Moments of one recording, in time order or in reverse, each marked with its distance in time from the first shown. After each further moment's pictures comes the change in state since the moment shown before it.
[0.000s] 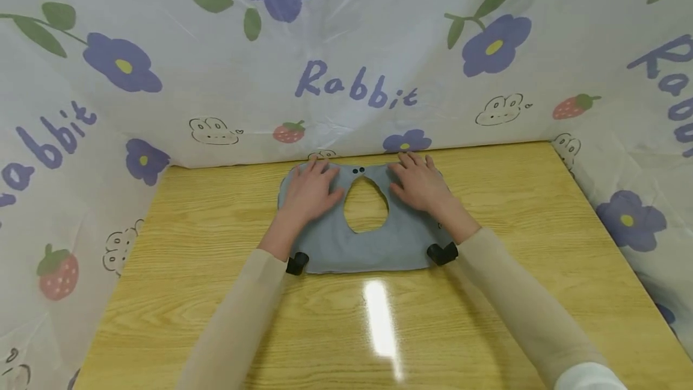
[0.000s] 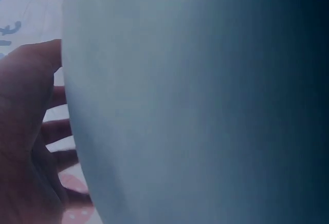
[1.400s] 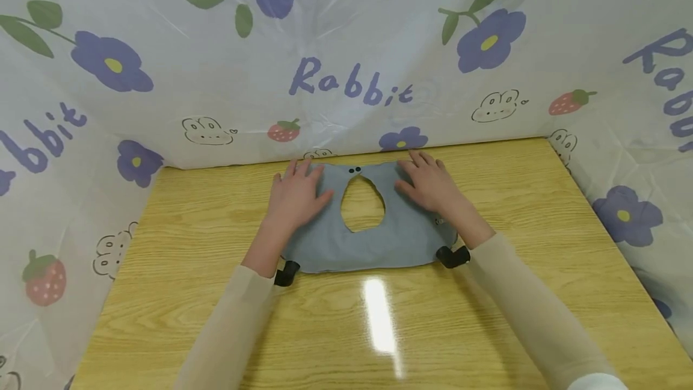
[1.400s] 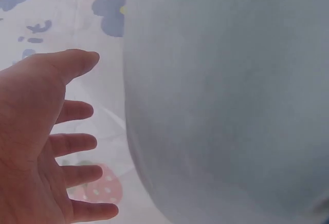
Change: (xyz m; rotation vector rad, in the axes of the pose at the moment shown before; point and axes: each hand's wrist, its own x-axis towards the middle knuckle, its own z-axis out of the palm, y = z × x) left_hand -0.020 0.001 -0.013 0.015 0.028 -0.090; right_hand -0.017 0.018 -0.004 0.118 0.000 0.050
